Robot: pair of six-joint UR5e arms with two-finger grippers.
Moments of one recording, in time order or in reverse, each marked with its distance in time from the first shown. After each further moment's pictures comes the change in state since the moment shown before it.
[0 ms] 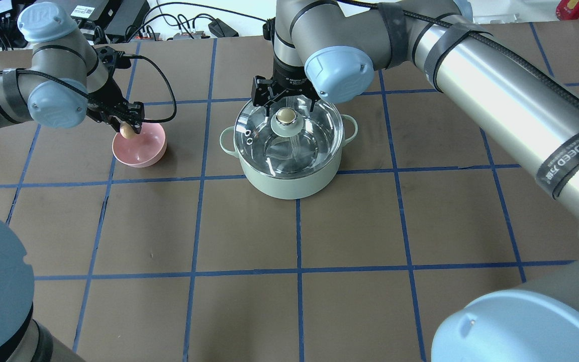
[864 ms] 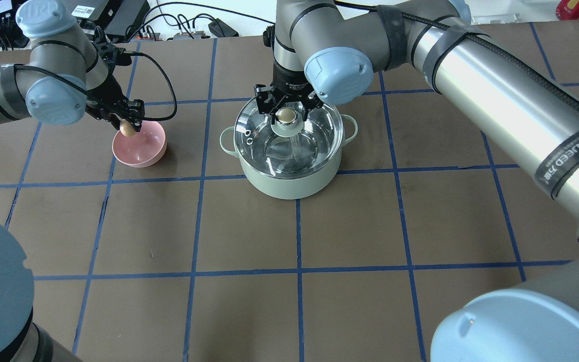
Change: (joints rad) left arm -0.005 0.006 0.008 -0.015 0.001 0.013; right arm 0.001 -0.001 0.003 0.036 0.034 0.004
